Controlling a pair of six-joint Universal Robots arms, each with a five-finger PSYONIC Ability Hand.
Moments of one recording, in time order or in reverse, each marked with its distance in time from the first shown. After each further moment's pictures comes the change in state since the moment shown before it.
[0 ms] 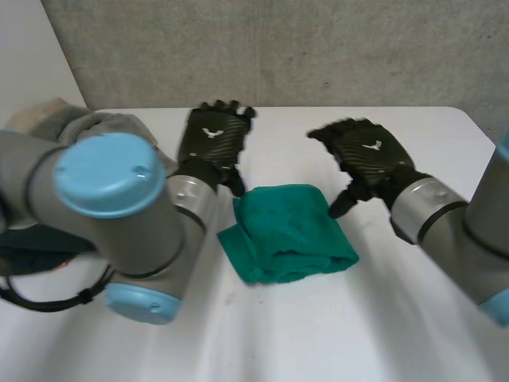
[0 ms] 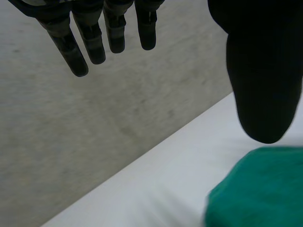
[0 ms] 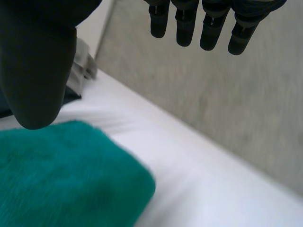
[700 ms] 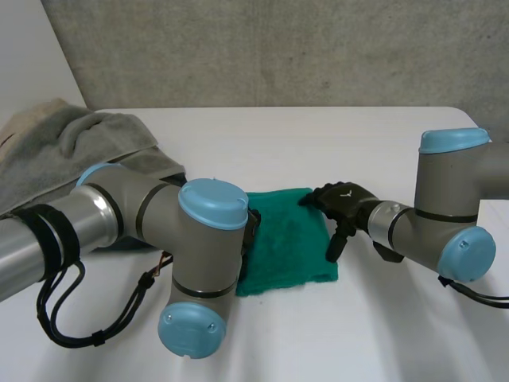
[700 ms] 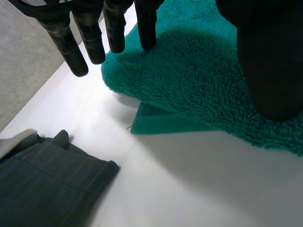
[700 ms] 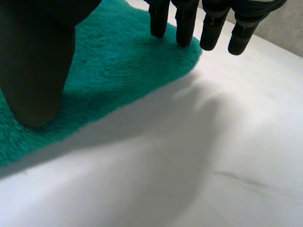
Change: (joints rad) left arm -0.087 -0.315 0.214 -0.384 -0.163 0.189; right arm -0.024 0.483 -0.391 0.302 -0.073 -0.213; left_hand 0.000 0.002 0.000 0.002 0.003; right_hand 0.000 0.000 0.000 0.001 0.000
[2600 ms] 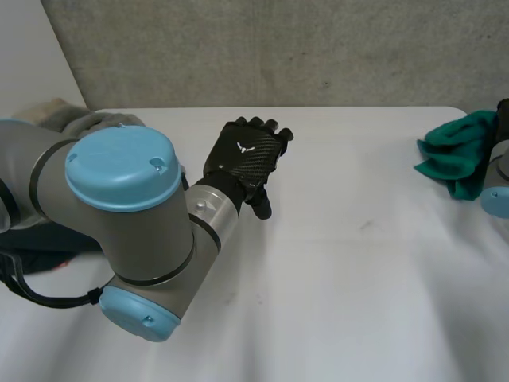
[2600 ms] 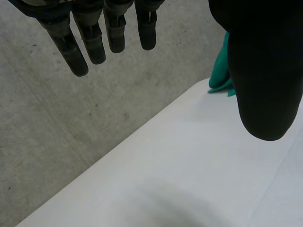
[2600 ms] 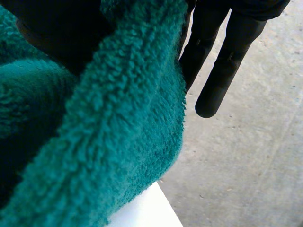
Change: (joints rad) left arm 0.044 0.325 -0.171 0.231 0.275 -0.157; right arm -0.393 0.551 -0.908 -0.305 0.504 0.280; left_hand 0.000 -0.005 0.000 -0.004 -0.012; right_hand 0.669 0.849 0.968 0.991 0.957
